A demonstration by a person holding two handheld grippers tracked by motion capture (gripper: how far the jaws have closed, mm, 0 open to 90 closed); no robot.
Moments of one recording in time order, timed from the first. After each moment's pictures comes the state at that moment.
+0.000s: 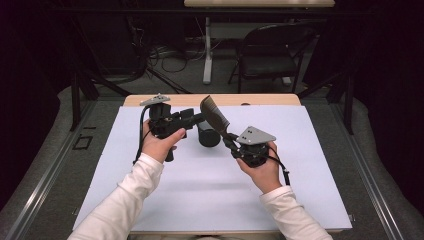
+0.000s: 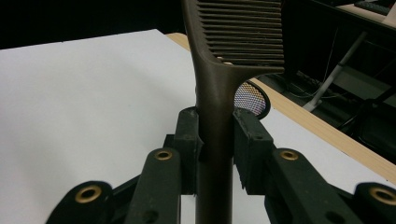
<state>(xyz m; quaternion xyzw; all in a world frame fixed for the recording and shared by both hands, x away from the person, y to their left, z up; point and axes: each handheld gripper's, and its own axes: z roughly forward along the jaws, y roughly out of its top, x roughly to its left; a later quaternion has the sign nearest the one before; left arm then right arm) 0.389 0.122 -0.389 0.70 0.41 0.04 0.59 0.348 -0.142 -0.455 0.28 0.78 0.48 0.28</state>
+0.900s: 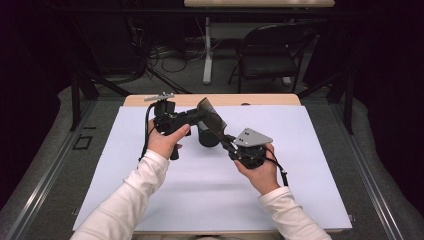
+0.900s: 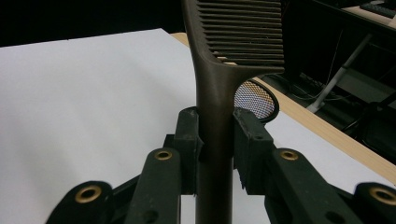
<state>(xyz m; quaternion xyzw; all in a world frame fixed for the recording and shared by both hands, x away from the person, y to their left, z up) 0.396 0.113 -0.390 0.68 0.43 0.01 0.59 0.345 -0.136 -0.457 0.27 0.79 0.48 0.28</state>
